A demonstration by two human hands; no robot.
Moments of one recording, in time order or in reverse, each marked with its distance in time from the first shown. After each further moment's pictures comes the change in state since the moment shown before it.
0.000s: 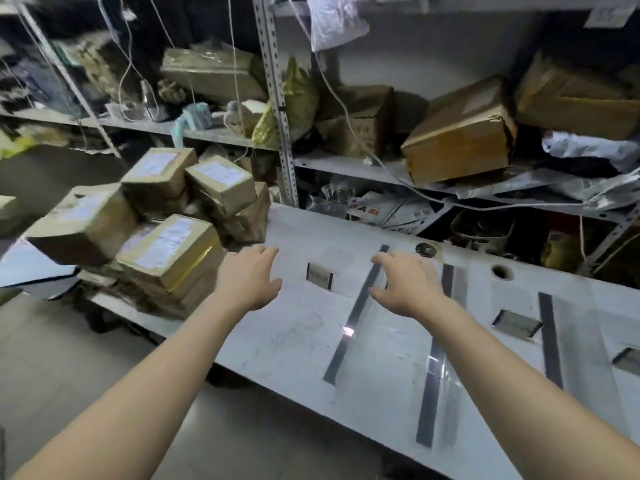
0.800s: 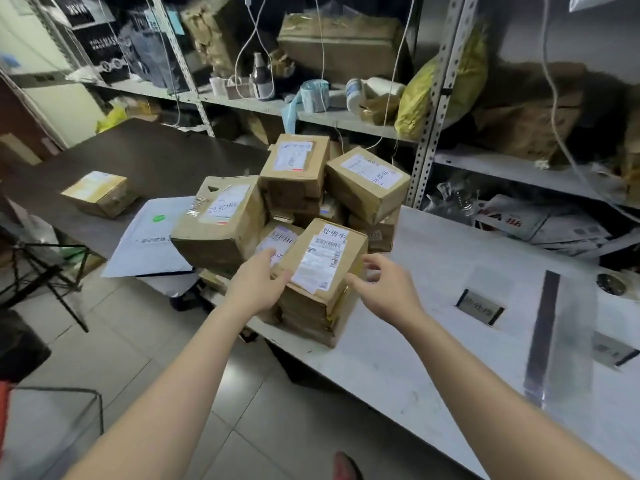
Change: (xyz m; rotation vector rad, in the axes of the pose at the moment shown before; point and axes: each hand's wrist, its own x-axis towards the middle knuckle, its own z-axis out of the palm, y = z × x) left_hand 0.040 -0.342 0.065 -0.644 -0.113 -0.361; right_hand 0.162 -0.355 0.078 0.840 0.002 0.090
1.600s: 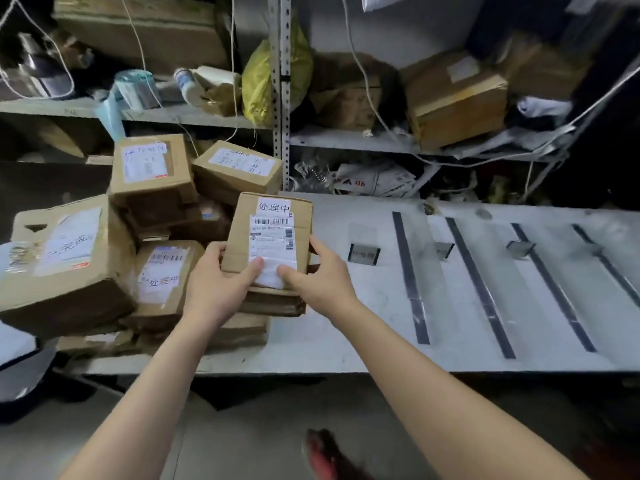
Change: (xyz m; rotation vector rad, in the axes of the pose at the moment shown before) left_hand -0.005 0.037 0.020 -0.514 -0.112 0.297; right_hand -0.066 -0.030 0.014 0.237 0.368 0.218
